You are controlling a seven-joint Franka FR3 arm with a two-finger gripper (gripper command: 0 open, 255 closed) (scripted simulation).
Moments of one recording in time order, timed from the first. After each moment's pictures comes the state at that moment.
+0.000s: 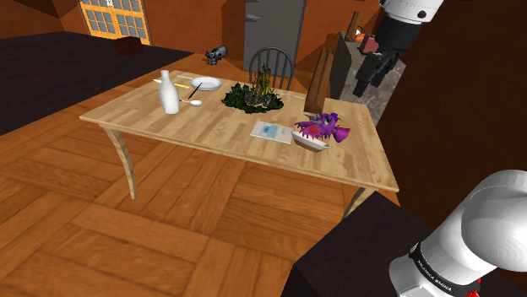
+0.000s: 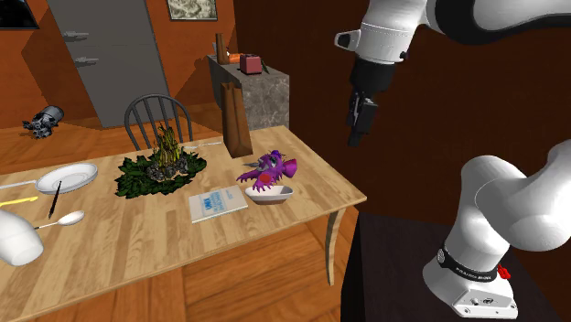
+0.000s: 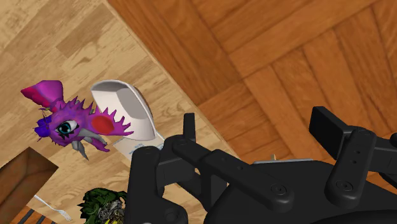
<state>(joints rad) -0.01 -0.77 0.04 -2.34 -0.04 1.72 -0.05</state>
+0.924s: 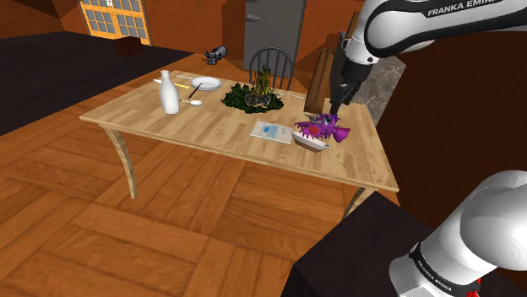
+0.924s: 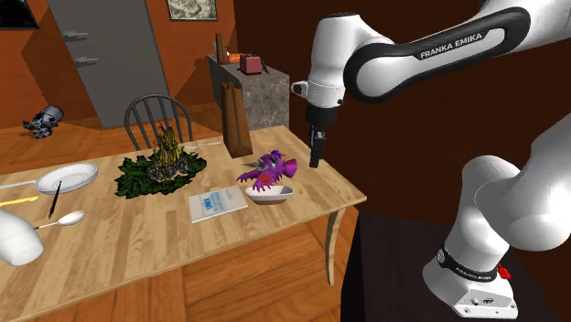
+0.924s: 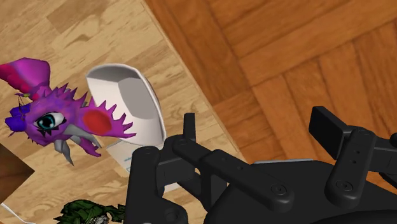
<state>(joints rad) -0.04 -0.45 -0.09 -2.38 -0.10 2.05 -0.24</state>
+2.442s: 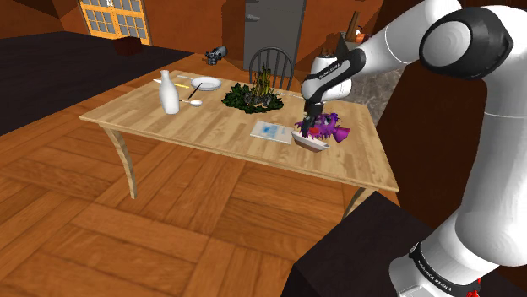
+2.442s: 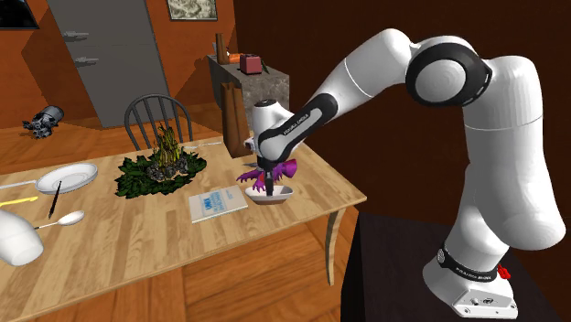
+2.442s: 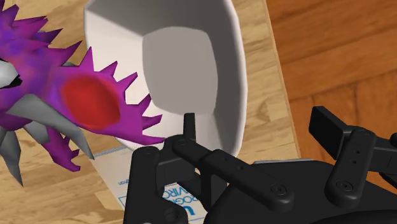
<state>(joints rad) -0.12 0.42 -0.17 -1.93 0.01 2.39 -0.61</state>
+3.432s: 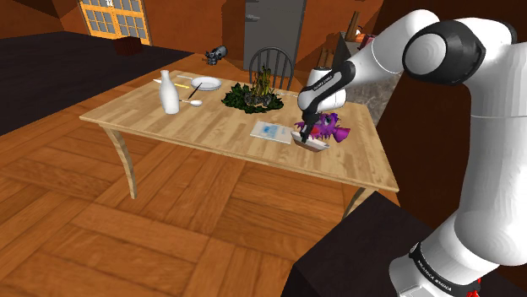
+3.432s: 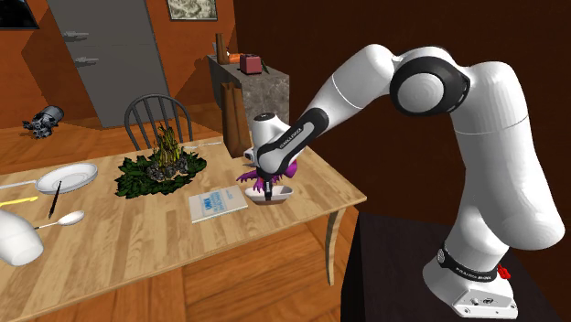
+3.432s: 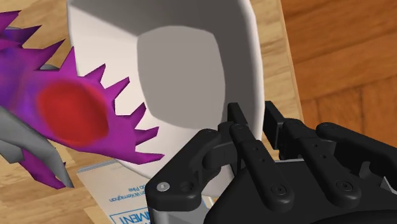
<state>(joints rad) -0.13 0.52 -0.16 -1.91 0.02 2.47 -0.63</state>
